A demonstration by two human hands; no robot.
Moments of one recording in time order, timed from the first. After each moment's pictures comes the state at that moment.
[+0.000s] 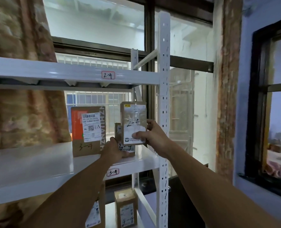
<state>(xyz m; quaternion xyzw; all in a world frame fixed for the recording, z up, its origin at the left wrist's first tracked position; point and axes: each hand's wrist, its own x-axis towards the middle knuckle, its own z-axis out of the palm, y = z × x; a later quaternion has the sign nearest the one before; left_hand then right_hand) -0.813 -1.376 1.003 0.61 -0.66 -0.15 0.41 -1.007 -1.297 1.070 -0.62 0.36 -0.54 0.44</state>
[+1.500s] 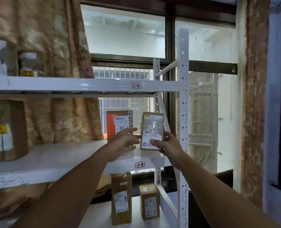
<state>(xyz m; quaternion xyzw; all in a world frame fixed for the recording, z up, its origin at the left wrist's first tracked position) -0.764 -1.229 1.070 0.42 -0.59 -0.46 0.51 -0.981 -1.248 1.041 -0.57 0.35 -0.57 0.48</state>
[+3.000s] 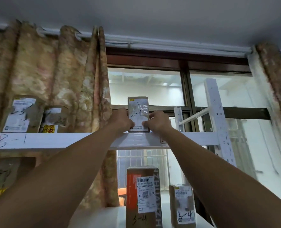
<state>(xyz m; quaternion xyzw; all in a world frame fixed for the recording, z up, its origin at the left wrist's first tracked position) -0.670 -1.286 1.337 0.55 -0.62 0.12 0.54 -0.828 -1.316 1.323 -0.71 0.41 -0.56 0.04</state>
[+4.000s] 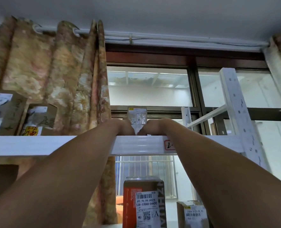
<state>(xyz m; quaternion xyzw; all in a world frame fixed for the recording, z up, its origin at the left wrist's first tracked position) -0.635 -1.413 1.379 0.72 -0.66 0.14 0.15 -0.815 -1.383 1.357 -0.88 0.42 -0.23 0.03</state>
